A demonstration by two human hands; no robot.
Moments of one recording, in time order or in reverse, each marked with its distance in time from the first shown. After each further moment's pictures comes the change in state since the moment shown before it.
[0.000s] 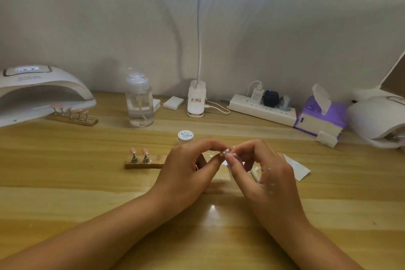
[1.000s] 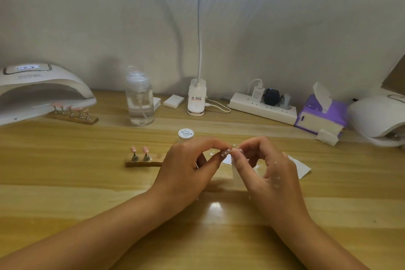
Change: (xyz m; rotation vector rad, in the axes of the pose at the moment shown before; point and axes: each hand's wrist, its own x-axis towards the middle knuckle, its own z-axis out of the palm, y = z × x) left_hand 0.001 -0.004 0.002 0.058 0.041 0.026; right_hand 0.002 0.003 -0.002 0.114 0.006 0.140
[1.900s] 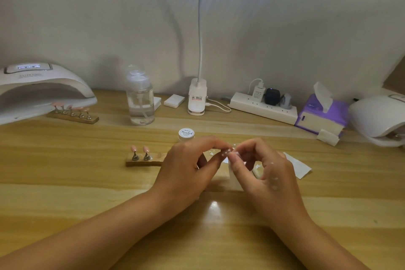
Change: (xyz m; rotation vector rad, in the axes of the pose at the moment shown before) left_hand 0.000 0.000 -0.001 0.026 -0.017 -0.001; right_hand -0.001 -0.002 0.000 0.002 -0.064 -0.008
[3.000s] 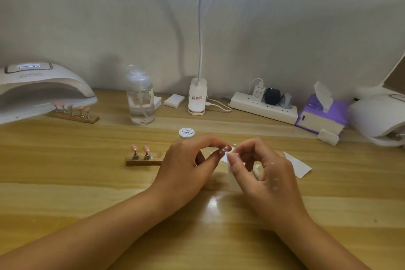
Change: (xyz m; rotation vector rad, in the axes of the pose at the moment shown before) left_hand 0.000 -0.001 0.000 -0.027 0.013 -0.040; right_hand -0.002 -0.003 -0.001 -0.004 -0.008 -0.005
